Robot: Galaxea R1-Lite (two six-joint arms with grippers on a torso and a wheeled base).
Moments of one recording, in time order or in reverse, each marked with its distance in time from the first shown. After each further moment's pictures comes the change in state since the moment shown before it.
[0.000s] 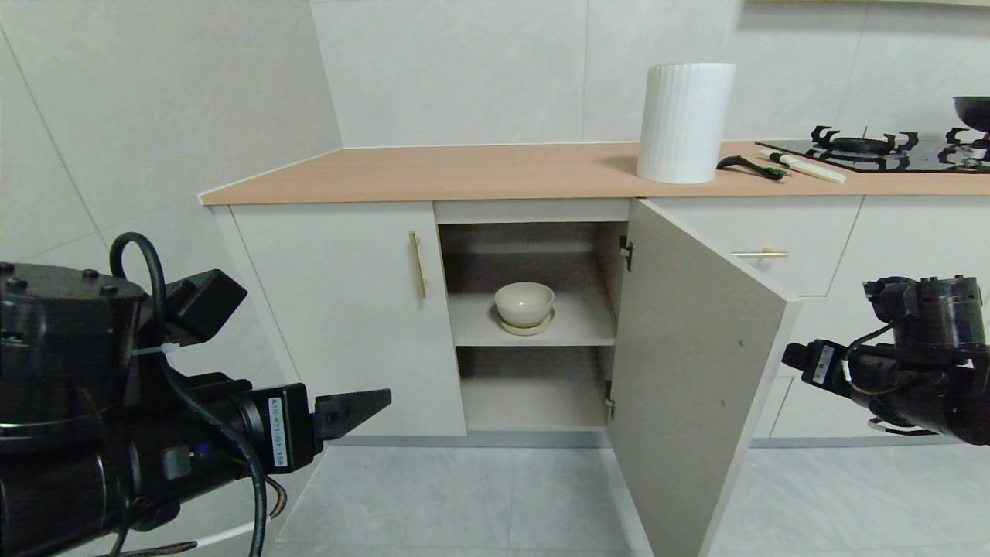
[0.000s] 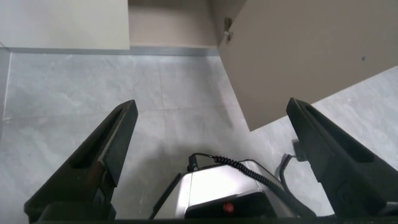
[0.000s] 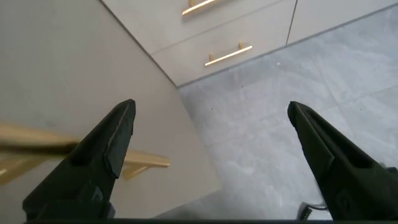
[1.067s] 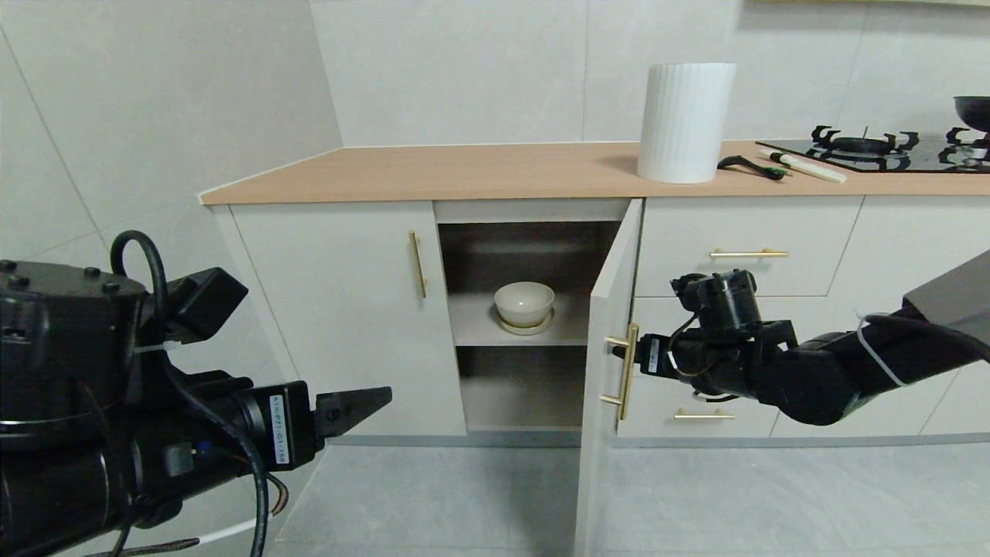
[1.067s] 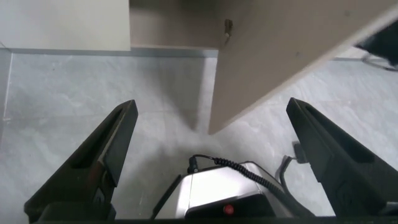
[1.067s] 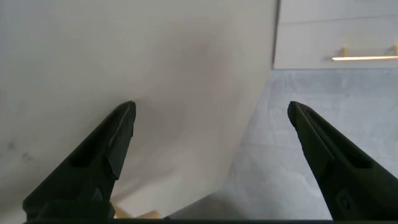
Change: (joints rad) left arm 0.002 0.002 -0.003 -0.004 0.005 0.000; right arm 0.300 0.372 -0.413 0.033 0.130 -0.004
